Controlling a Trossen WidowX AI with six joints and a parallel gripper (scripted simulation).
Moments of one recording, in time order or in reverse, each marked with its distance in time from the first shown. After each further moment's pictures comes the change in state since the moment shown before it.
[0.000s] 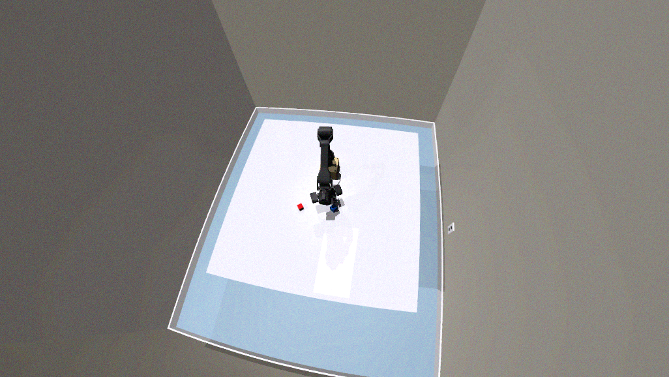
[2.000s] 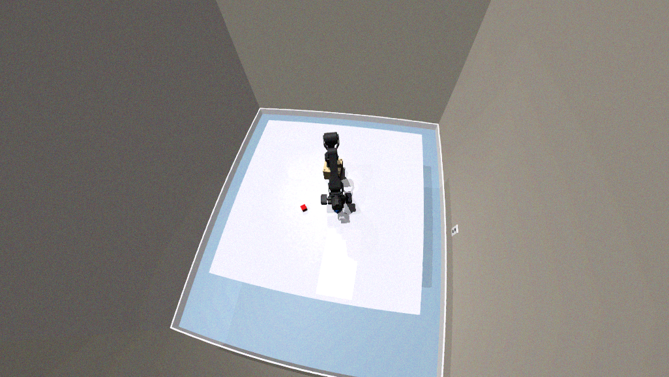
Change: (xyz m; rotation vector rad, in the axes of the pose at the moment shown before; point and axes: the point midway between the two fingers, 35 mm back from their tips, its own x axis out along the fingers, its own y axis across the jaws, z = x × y) arm 0.044 0.033 0.017 0.274 -0.001 0.004
